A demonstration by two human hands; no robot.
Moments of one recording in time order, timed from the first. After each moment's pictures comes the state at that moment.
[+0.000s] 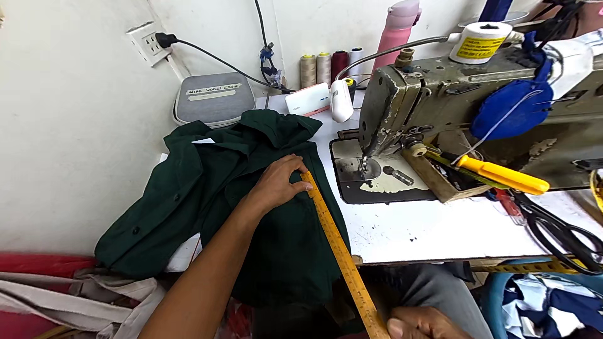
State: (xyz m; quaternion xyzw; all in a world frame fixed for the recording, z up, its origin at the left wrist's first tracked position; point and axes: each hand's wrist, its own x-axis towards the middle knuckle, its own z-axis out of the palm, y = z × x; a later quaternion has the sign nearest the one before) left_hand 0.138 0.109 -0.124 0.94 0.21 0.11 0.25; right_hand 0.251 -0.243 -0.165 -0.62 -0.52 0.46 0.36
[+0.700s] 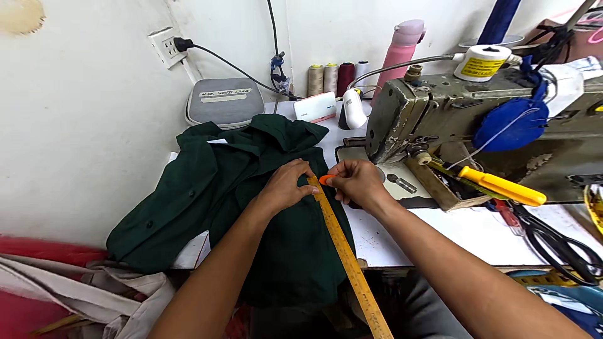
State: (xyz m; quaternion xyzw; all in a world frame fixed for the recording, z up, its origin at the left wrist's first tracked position) left_hand 0.136 0.108 -0.124 0.93 0.22 0.11 0.26; right_hand 0.289 -0.026 -0.116 -0.74 -0.39 0.28 0.46
